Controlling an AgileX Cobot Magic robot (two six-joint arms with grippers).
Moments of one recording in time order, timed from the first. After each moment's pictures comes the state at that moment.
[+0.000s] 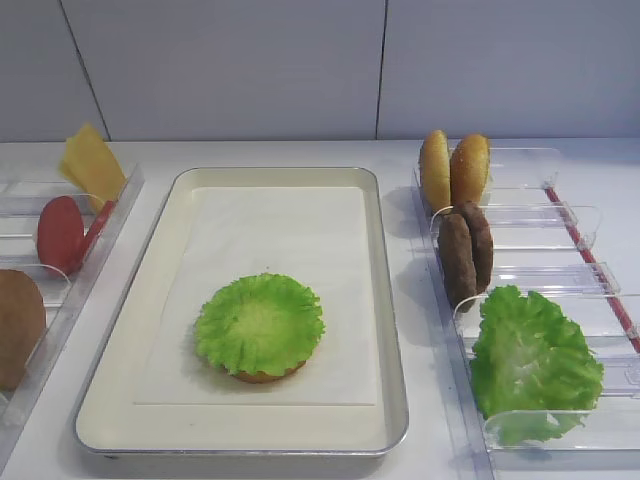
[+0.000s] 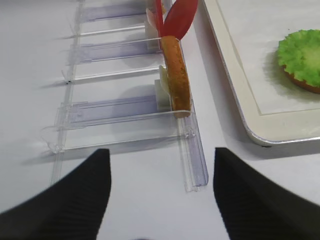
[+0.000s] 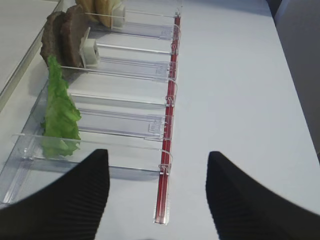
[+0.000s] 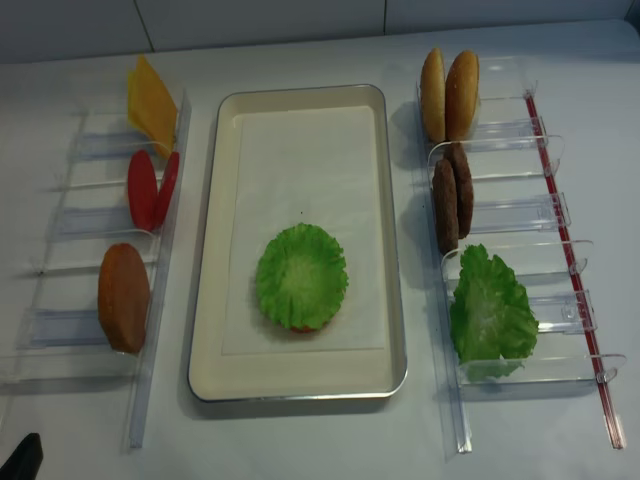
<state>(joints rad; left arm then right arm) -0.05 -0.02 -0.49 0.04 1.18 0.01 0.02 -0.02 -0.47 0.07 1.15 -0.11</state>
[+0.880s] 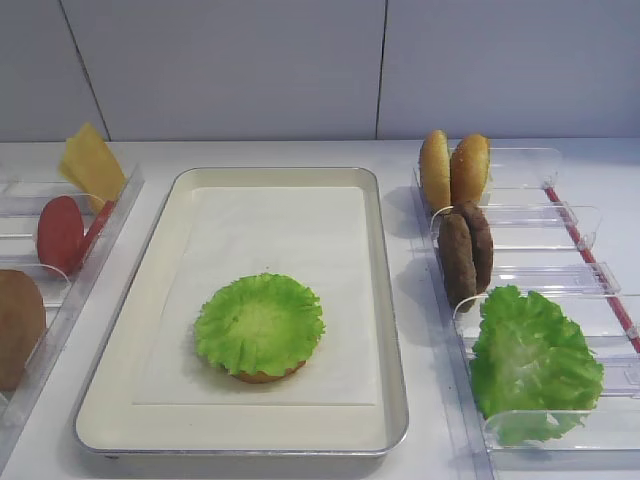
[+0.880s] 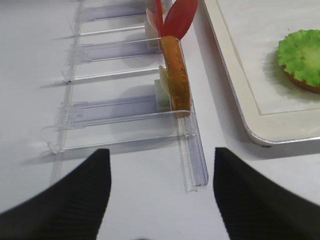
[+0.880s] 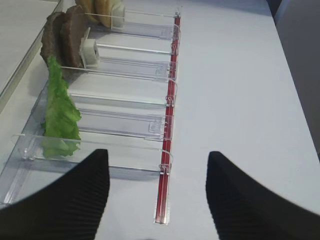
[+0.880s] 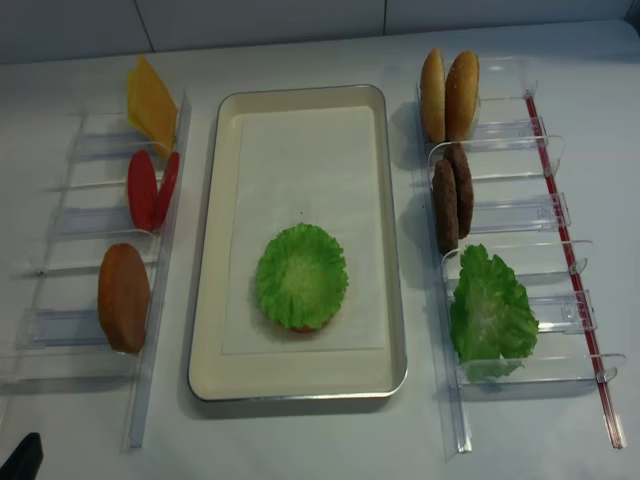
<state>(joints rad) -0.05 -0.02 -0.49 0.04 1.18 0.01 0.02 -0.02 -0.47 0.07 1.15 -0.11</state>
